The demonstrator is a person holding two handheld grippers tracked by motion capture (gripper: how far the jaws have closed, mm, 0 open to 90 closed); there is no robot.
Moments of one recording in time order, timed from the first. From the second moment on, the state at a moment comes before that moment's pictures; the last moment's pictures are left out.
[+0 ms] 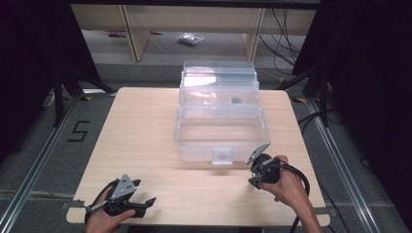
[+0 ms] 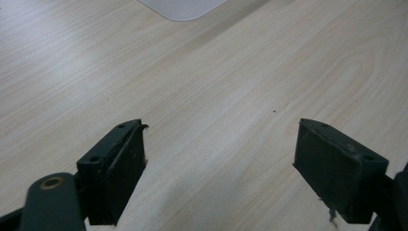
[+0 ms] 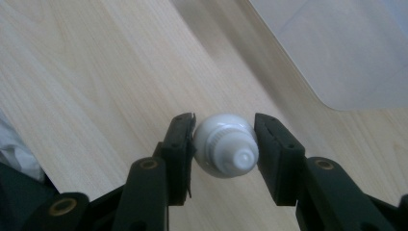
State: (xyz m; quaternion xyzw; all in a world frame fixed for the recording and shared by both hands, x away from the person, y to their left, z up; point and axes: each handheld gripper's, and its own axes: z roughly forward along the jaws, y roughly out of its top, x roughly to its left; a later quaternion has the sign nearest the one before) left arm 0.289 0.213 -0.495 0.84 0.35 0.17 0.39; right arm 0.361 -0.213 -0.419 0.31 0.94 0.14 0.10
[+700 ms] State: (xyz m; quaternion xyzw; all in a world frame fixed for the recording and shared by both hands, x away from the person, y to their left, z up) left arm 0.289 0.211 -0.496 0.83 0.35 0.17 0.39; right arm 0.370 -0.219 -0.393 0.30 0.94 0.15 0.08
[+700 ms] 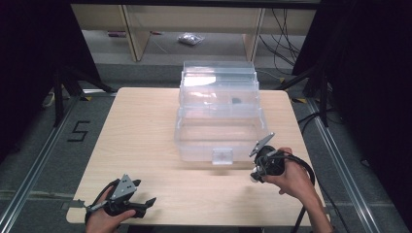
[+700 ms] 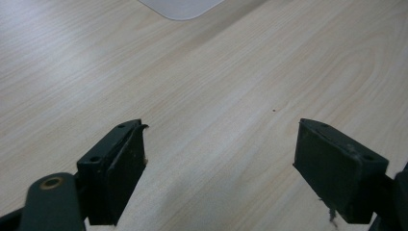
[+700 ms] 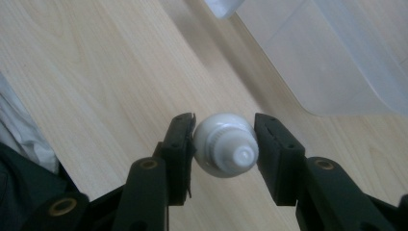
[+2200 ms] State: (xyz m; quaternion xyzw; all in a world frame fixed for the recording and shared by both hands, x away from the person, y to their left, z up) left arm 0.290 0.212 -0.496 0.84 0.34 0.17 0.38; right arm 0.424 -0.228 -0.318 0.31 0.93 0.15 0.10
